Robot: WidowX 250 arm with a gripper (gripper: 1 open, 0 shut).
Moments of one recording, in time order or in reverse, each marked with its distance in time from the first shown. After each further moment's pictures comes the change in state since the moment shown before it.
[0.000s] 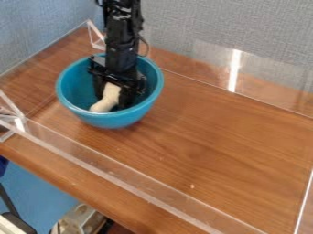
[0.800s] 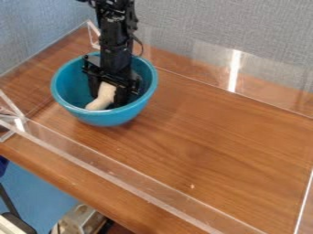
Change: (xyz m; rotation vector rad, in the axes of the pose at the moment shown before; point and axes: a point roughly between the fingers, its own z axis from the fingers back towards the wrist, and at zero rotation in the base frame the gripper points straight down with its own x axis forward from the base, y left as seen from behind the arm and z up) arm -0.002 -0.011 -0.003 0.021 -0.051 0.015
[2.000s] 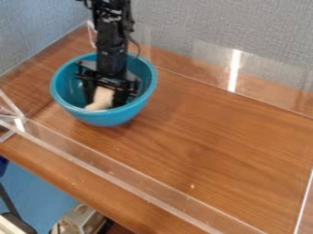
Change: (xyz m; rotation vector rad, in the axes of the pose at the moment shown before) arm -0.012 0.008 0.016 -0.031 0.036 0.109
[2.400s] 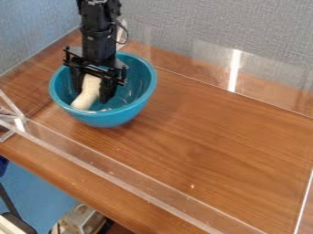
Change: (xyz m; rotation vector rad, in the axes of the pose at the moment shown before) arm -0.010 0.013 0.016 -0.004 -0.014 -0.018
